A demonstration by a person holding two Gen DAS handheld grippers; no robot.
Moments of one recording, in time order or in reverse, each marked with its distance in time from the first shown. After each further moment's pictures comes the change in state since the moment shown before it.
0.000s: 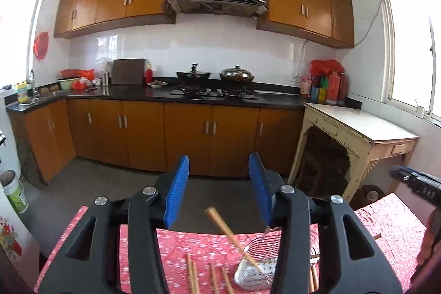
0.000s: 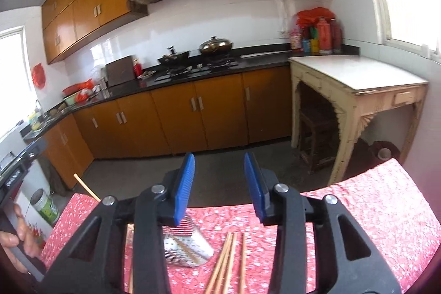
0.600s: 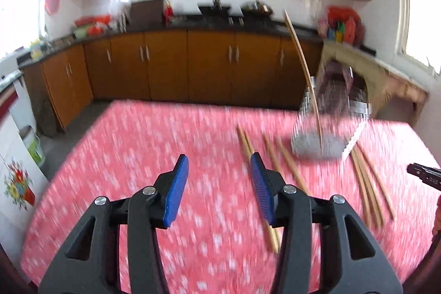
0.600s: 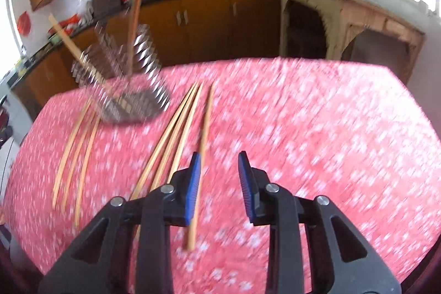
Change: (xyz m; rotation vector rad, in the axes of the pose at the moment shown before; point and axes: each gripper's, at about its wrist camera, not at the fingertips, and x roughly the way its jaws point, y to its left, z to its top) left arm -0.044 0.074 -0.180 0.002 0.331 0.047; right arm 0.013 -0.045 -0.214 -0.048 0.384 -0.032
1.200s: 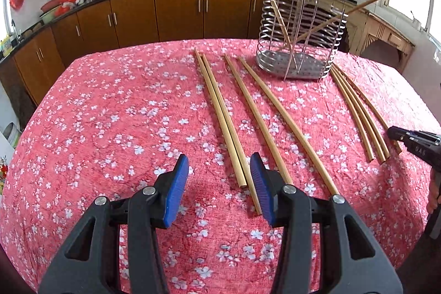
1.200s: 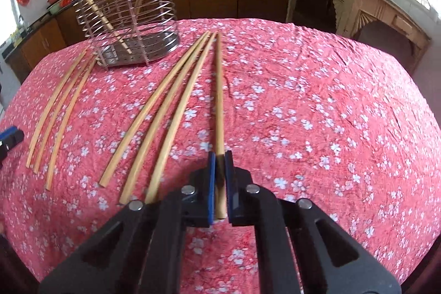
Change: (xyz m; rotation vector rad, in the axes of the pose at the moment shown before) left arm 0.036 -0.045 -0.067 0.110 0.206 -0.078; right arm 0.035 0.019 -0.043 -0.052 0.084 -0.062
